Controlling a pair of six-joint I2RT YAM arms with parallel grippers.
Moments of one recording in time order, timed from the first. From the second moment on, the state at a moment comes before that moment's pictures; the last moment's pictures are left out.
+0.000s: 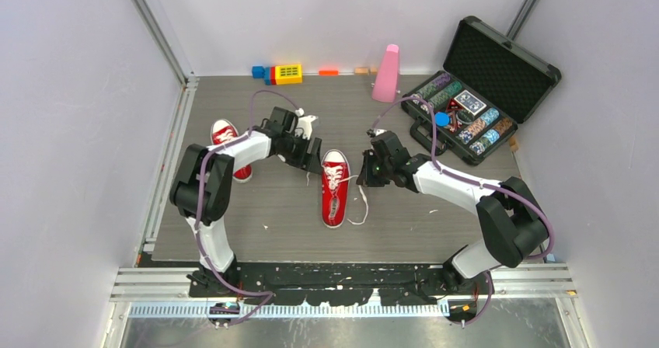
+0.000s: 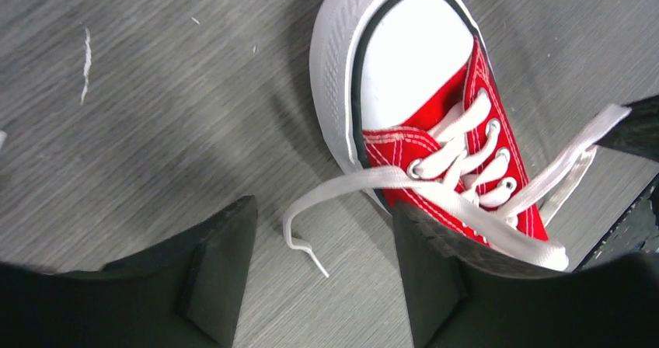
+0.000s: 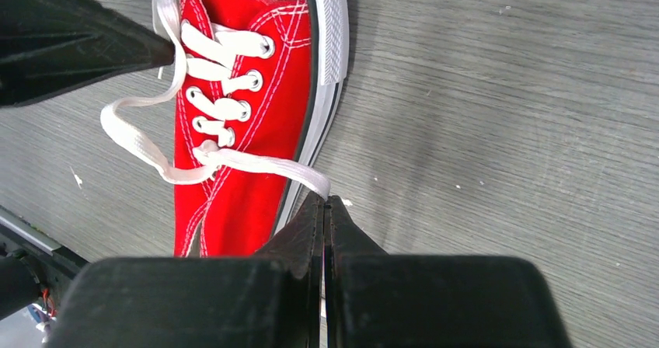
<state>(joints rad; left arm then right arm) -0.38 1.84 1.16 -0.32 0.51 -0.03 0.61 1.50 0.86 -0.21 -0.09 0.55</state>
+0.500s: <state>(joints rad) -0.38 1.92 1.23 -0.39 0.50 -0.06 0.60 1.53 0.86 -0.21 -0.11 0.56</state>
